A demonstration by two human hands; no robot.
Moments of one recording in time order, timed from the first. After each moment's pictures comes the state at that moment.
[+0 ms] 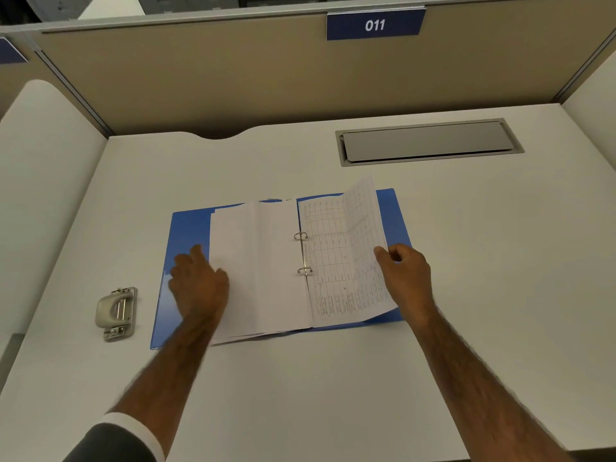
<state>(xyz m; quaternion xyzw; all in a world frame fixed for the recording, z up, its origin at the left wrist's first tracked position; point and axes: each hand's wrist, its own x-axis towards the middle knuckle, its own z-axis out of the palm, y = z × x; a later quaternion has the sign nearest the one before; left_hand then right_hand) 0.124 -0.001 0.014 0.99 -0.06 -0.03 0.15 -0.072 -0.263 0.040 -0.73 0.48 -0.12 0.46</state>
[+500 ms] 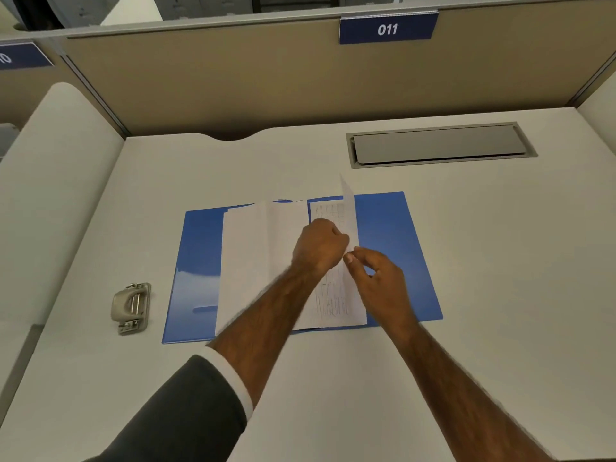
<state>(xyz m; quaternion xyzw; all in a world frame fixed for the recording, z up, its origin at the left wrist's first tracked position) 0.067 -0.159 0.080 0.88 -0.17 -0.28 0.34 -0.060 -0.212 0.045 -0.78 0.36 -0.13 0.49</state>
